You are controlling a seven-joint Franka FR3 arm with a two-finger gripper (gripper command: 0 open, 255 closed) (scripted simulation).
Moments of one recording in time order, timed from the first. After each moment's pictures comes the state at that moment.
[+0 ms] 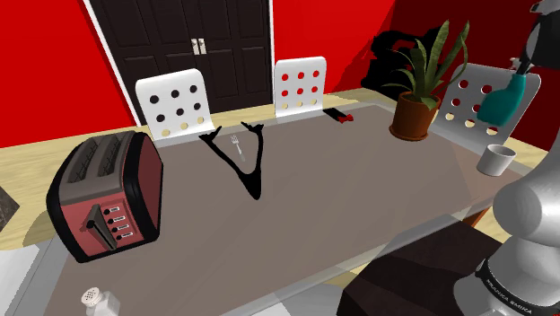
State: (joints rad) arm -0.86 0.47 -0.52 -1.08 0.23 1.49 -1.14
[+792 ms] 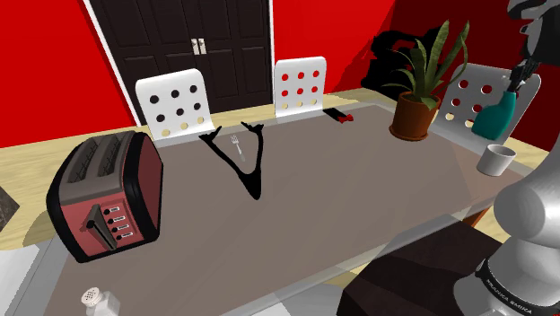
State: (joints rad) arm -0.82 0.43 -0.52 -1.30 0.21 1.68 -1.14
